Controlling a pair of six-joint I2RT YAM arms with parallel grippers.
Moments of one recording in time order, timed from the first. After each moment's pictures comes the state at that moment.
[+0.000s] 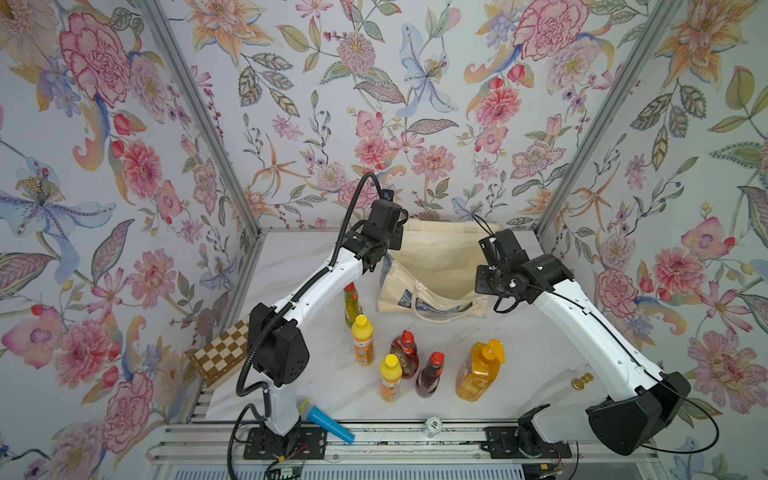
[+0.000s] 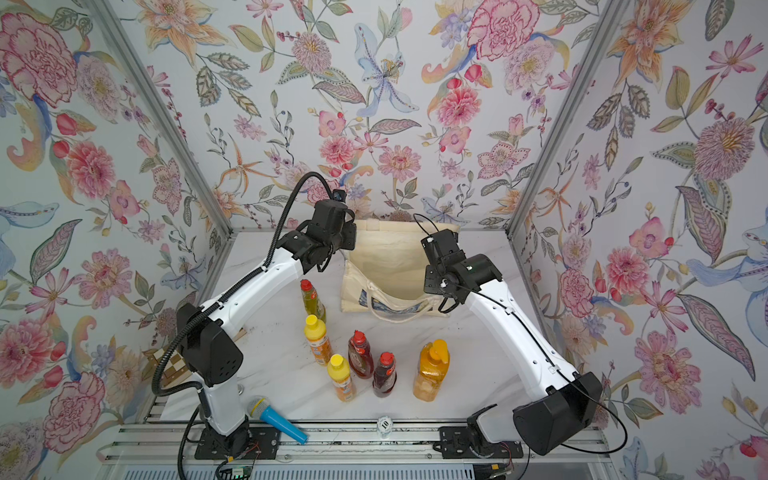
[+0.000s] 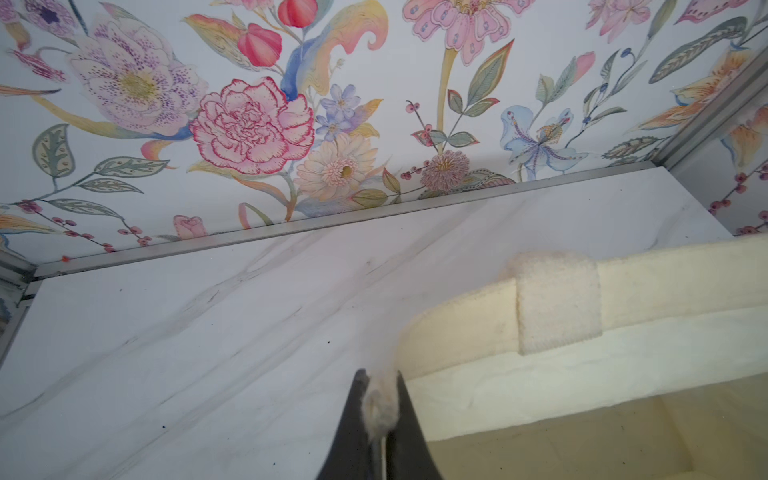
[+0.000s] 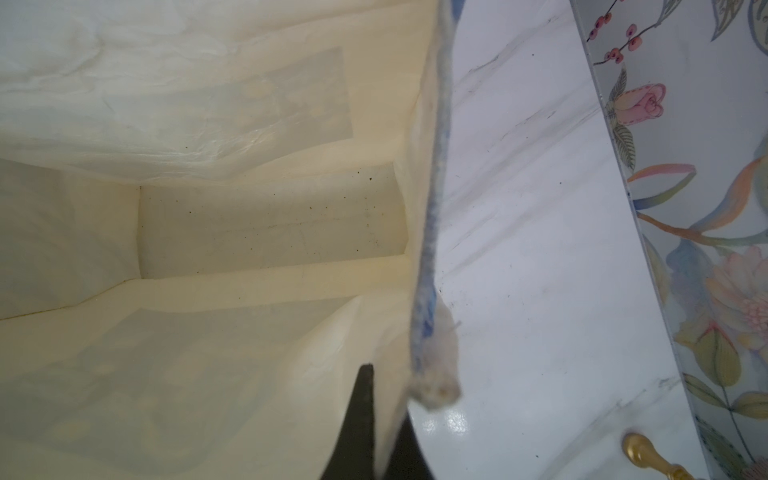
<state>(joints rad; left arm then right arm) -0.61 1.87 1.84 -0.53 -0.33 -0.22 0.48 1.39 1.47 -1.11 0.35 0.50</state>
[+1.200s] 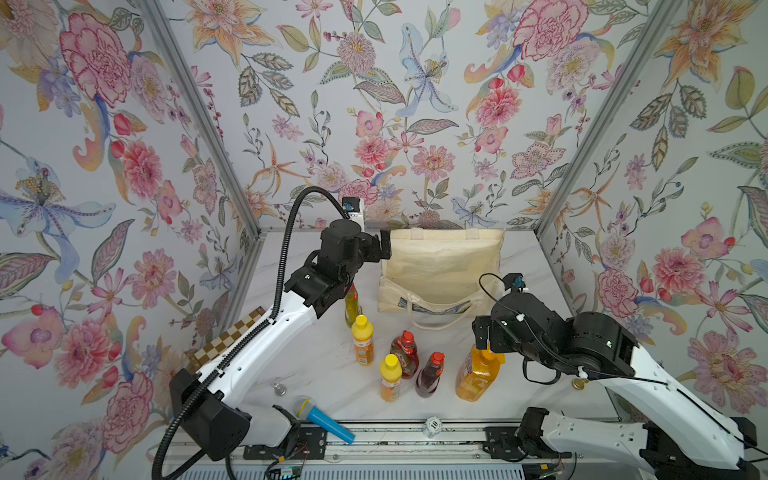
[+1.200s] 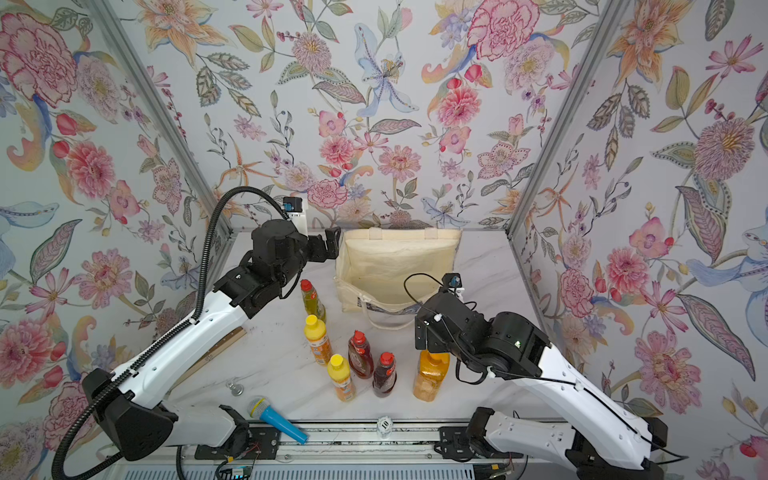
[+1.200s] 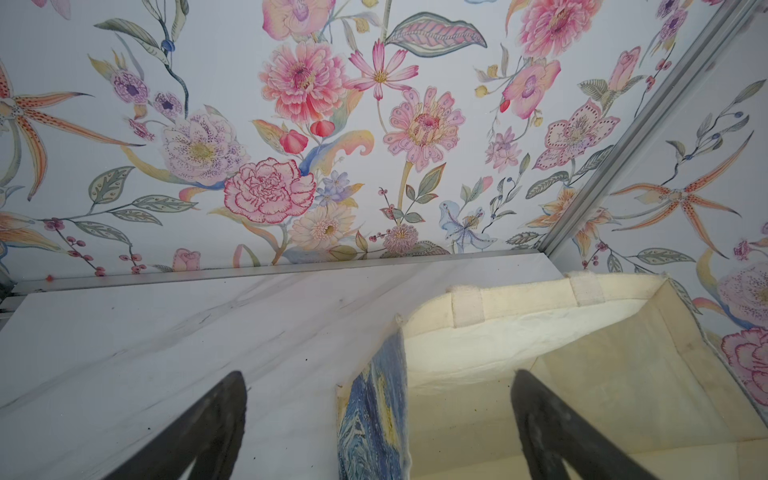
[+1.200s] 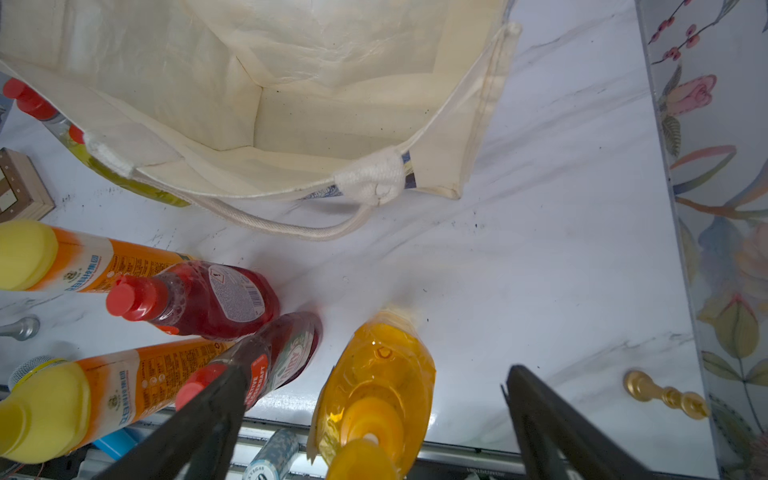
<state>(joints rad) -0.61 1.37 1.39 -0.27 -0.29 -0.29 1.03 1.01 1.39 -1.43 0.49 0.80</state>
